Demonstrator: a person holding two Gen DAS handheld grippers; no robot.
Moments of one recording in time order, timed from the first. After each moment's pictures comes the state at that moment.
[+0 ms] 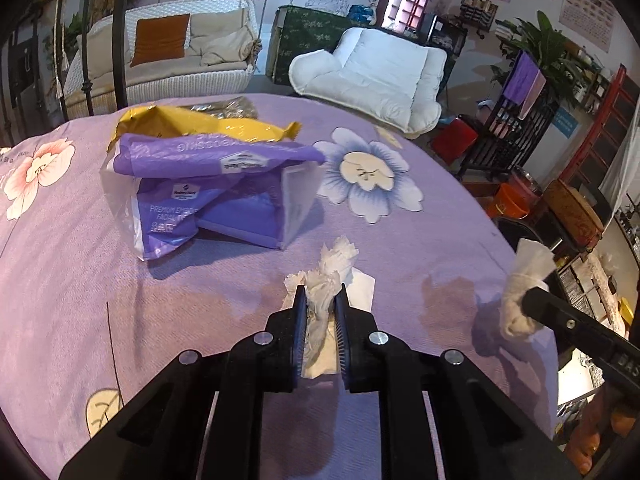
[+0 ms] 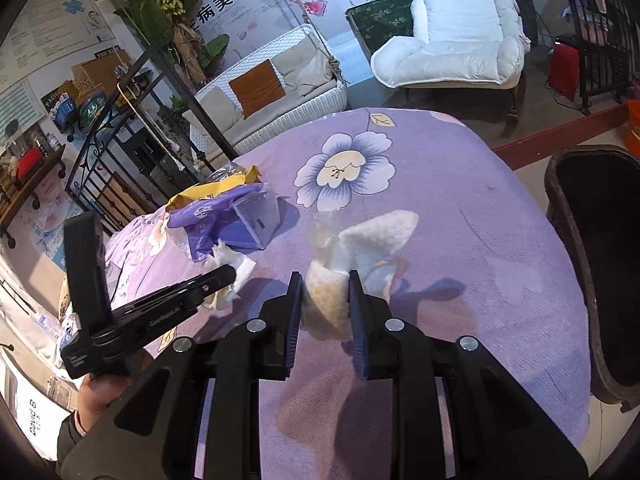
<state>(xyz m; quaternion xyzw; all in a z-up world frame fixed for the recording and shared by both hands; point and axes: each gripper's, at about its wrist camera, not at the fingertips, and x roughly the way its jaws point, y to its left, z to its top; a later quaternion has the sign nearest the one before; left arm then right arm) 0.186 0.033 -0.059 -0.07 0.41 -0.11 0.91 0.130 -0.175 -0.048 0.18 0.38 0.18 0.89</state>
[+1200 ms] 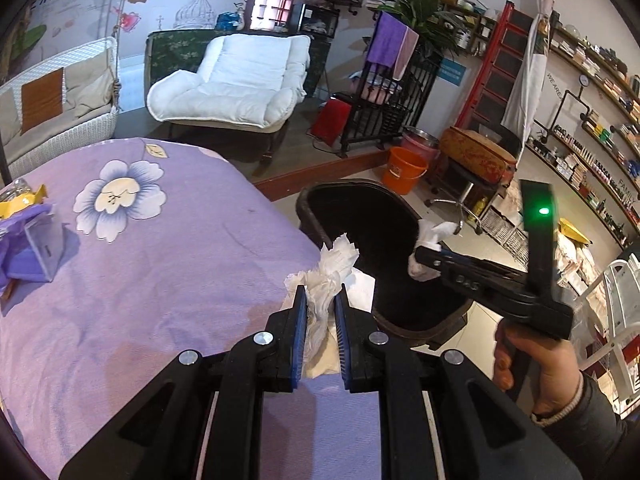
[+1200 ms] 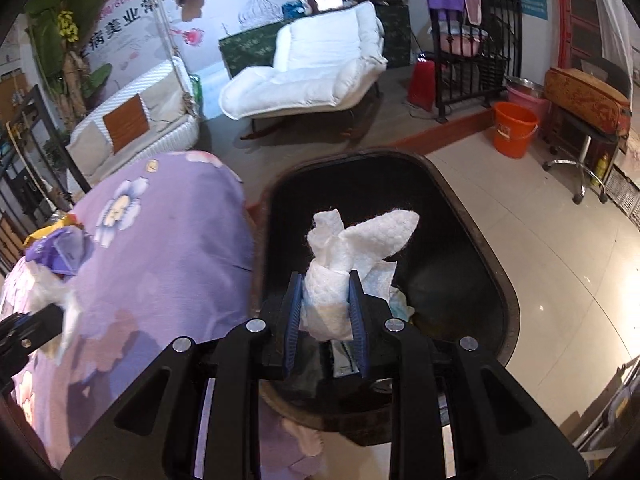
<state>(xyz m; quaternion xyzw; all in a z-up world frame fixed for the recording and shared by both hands) 0.142 -0.161 -0.048 0.00 0.37 -0.29 0.88 0.105 -0.382 -0.079 0.14 0.38 -0.05 0.91</state>
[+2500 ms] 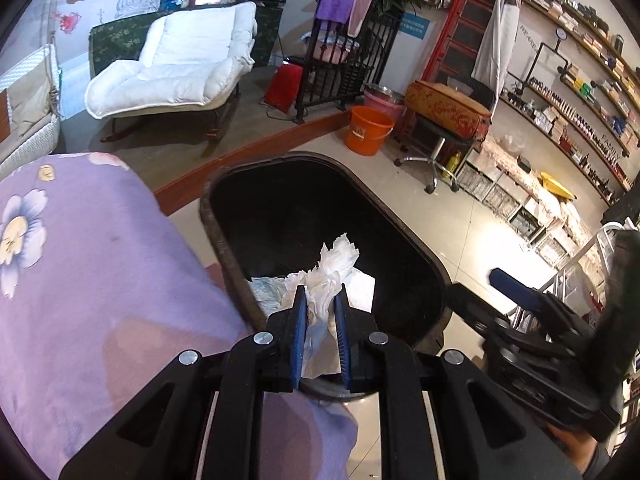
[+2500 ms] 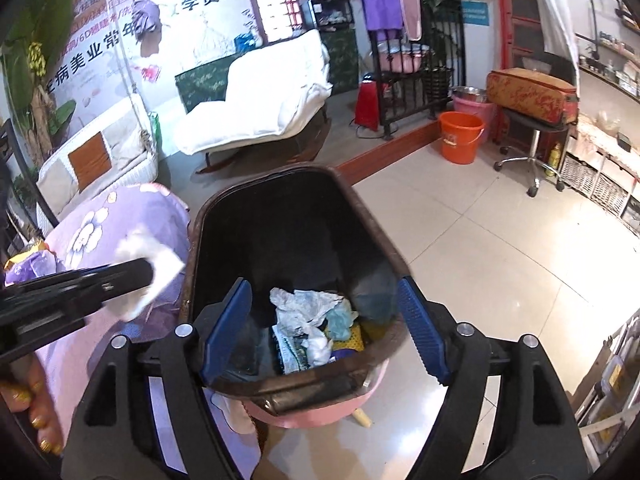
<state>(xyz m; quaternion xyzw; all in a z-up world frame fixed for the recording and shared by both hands) 0.176 -0.269 -0.077 0.06 0.42 -0.35 0.84 0.040 -0.417 -0.077 0.15 0.32 -0.14 0.92</state>
